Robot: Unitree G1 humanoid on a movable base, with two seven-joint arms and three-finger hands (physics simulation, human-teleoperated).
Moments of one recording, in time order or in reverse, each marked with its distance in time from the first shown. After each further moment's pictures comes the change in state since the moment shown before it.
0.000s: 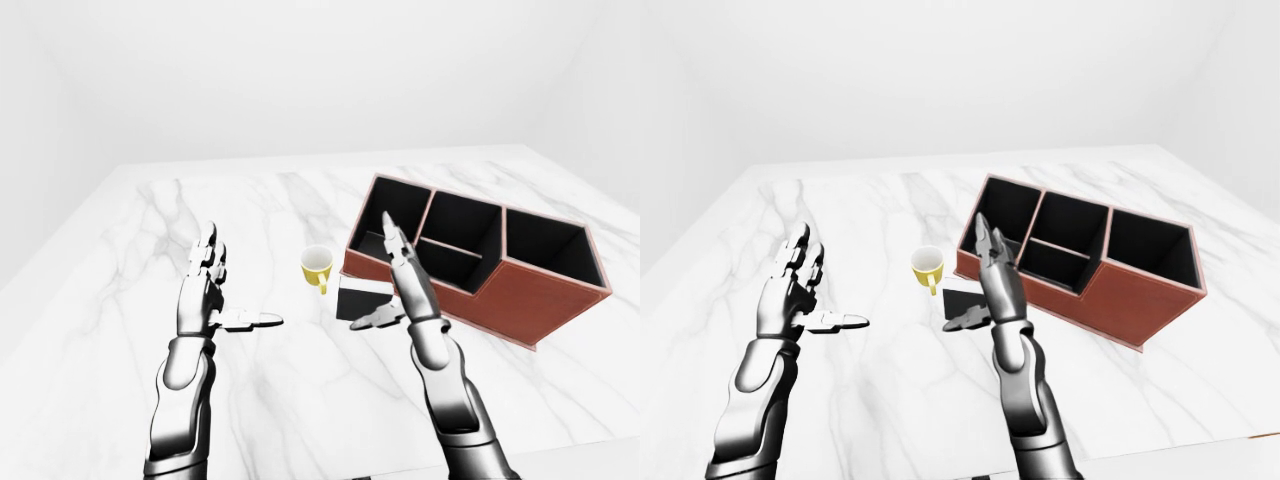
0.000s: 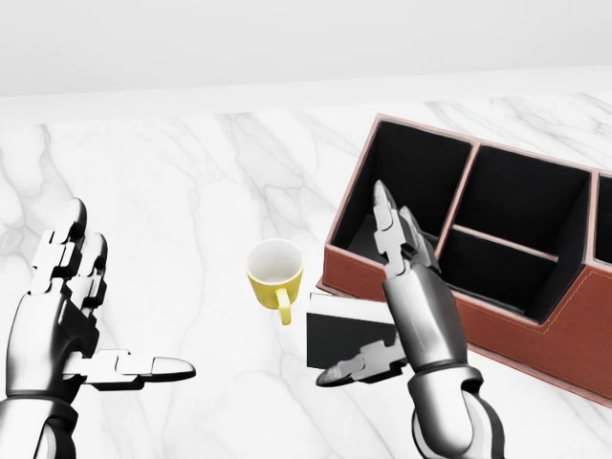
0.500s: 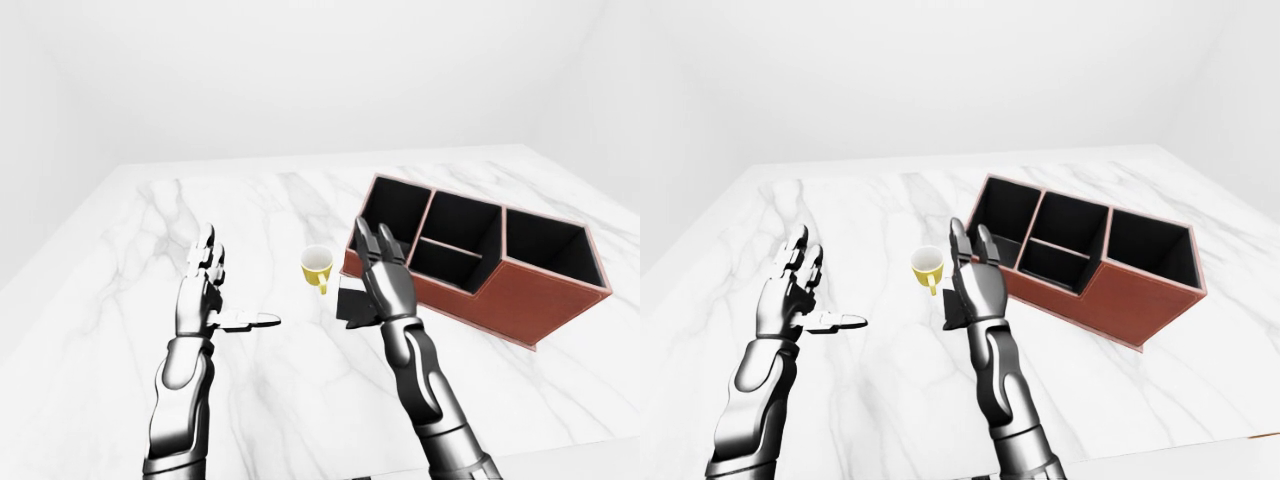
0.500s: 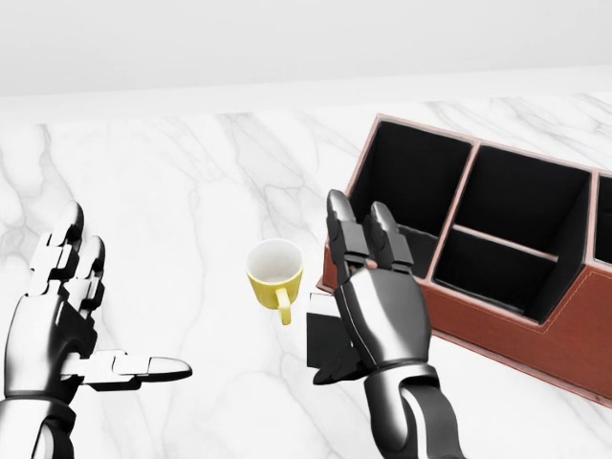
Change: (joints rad) left arm -0.004 0.006 0.011 0.029 -0.018 -0.013 -0.003; right arm -0.064 0.047 0.089 0.161 -0.419 0.000 -0.114
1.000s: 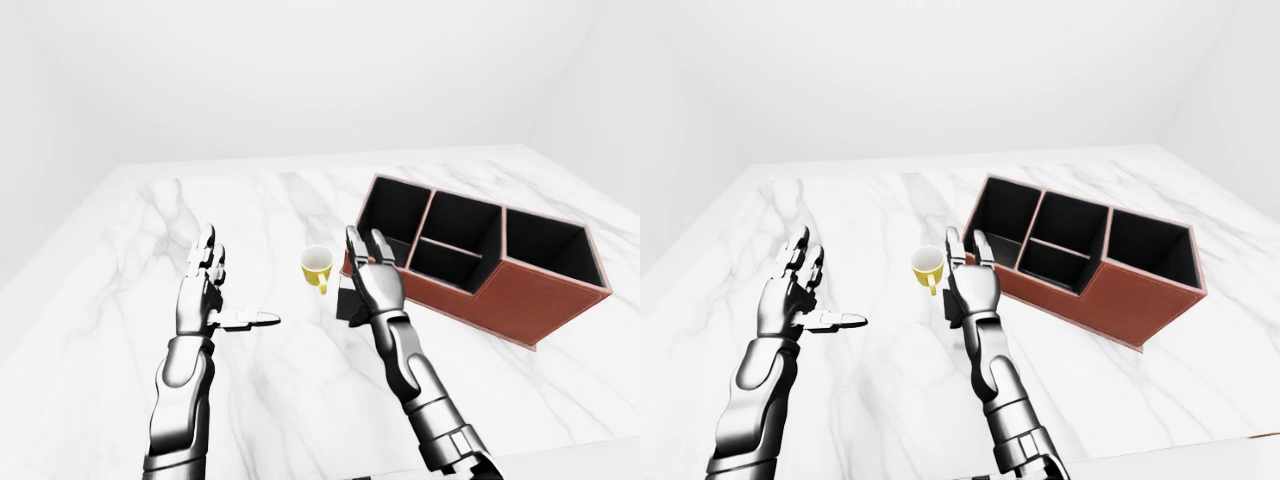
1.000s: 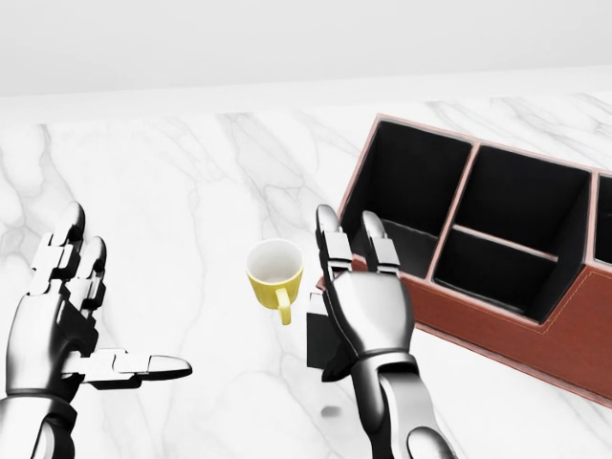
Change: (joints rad) left arm -0.011 0.004 0.002 0.021 -0.008 -0.001 -0.001; right arm -0.134 0.009 -0.018 0.311 -0.137 0.000 -0.104
